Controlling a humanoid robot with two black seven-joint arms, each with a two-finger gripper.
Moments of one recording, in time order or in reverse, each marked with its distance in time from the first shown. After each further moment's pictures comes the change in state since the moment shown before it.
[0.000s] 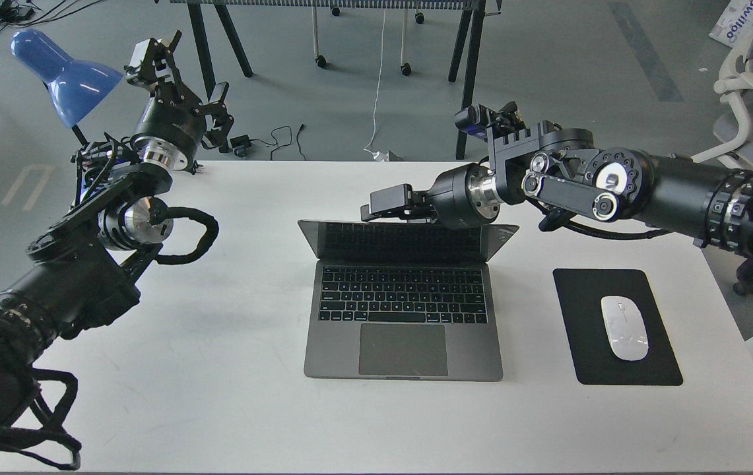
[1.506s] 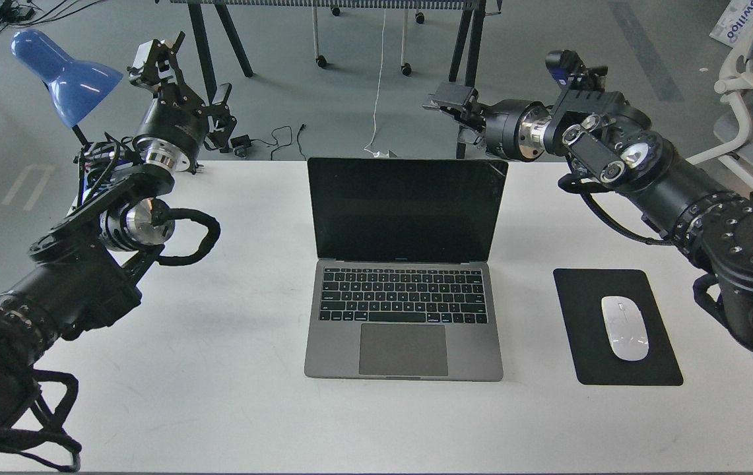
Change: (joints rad) left arm 0.003 -0.002 0.003 -0.008 0.000 0.000 0.000; right arm -0.137 0.144 0.148 -0.639 0.254 0.000 0.002
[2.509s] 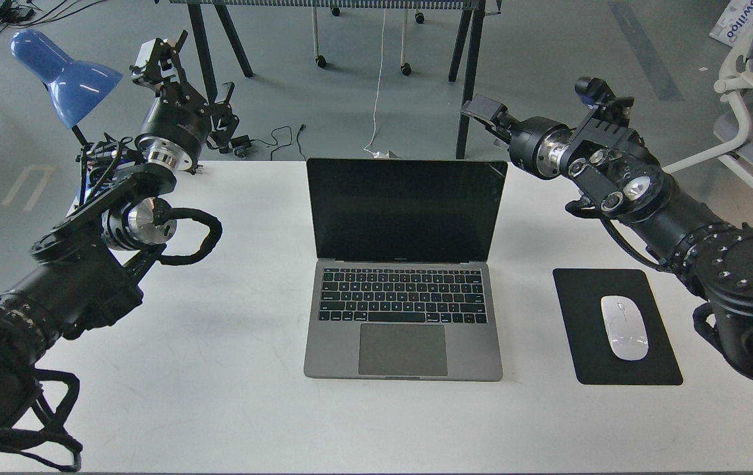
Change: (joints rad) left arm -0.003 -0.003 0.003 -0.002 0.001 -0.001 0.000; right arm -0.101 0.000 0.007 -0.046 -0.001 -0.195 -0.003
